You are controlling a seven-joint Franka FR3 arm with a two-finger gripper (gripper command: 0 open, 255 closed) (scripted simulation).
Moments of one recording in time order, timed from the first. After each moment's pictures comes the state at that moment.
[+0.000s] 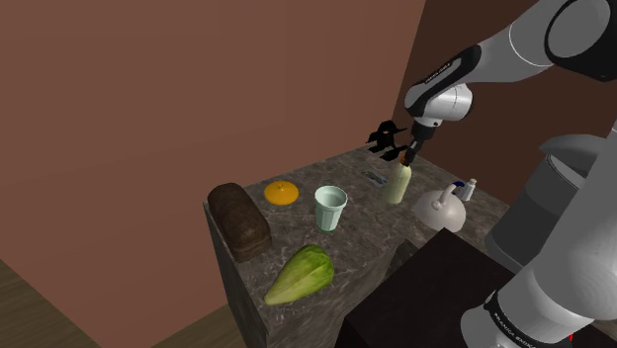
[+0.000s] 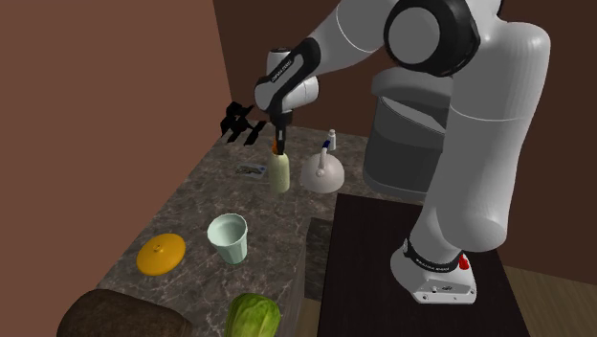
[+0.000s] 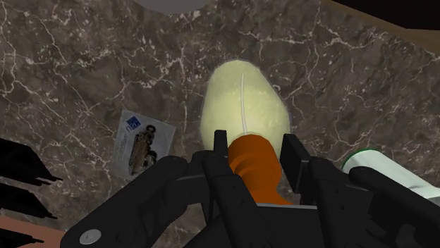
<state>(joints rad) -0.16 0.22 -0.42 -2.19 0.21 2.42 -0.97</state>
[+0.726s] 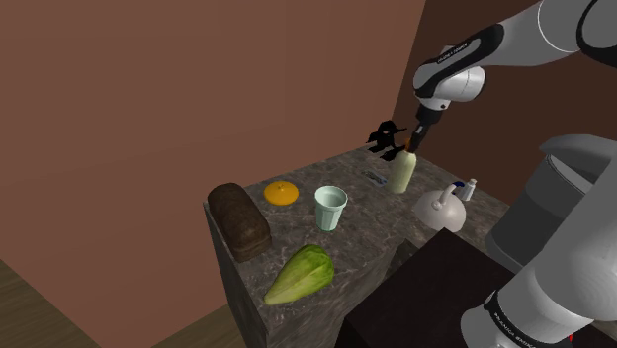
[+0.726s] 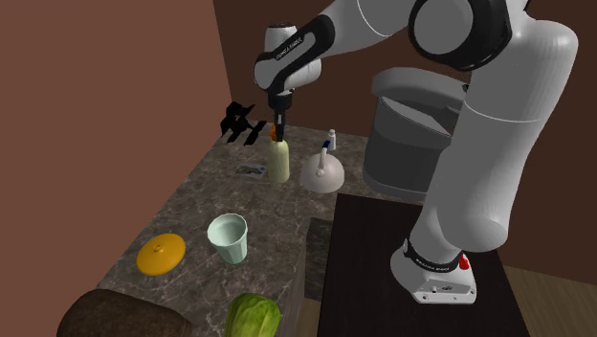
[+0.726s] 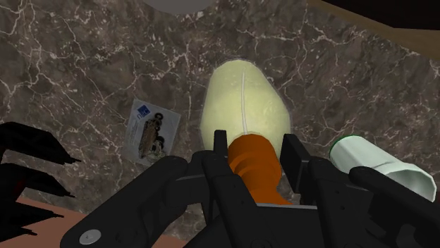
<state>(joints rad) -0.14 0.12 -0.44 -2.15 0.13 2.28 -0.91</state>
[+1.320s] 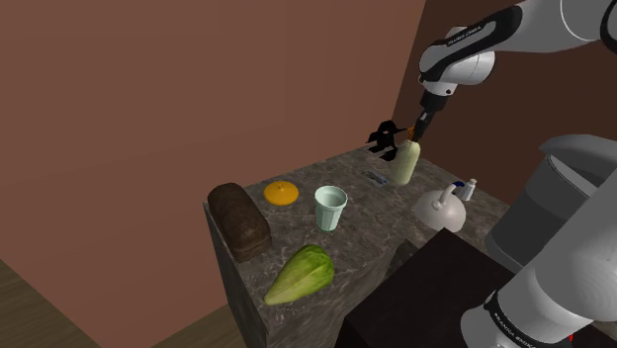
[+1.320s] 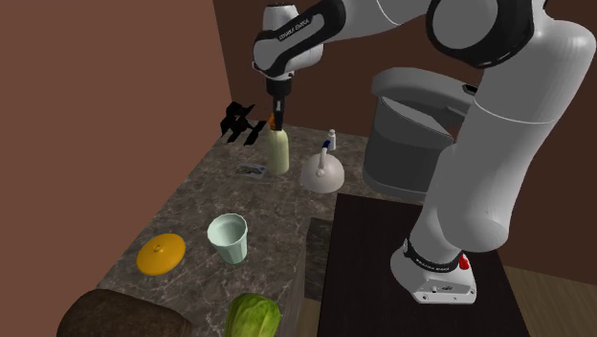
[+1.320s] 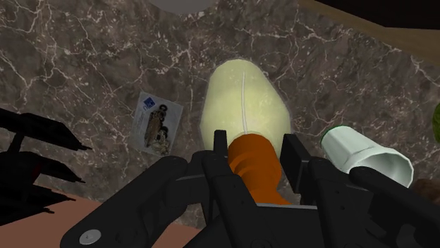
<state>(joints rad) -0.14 0.06 -0.45 -2.09 0.09 2.17 -0.88</state>
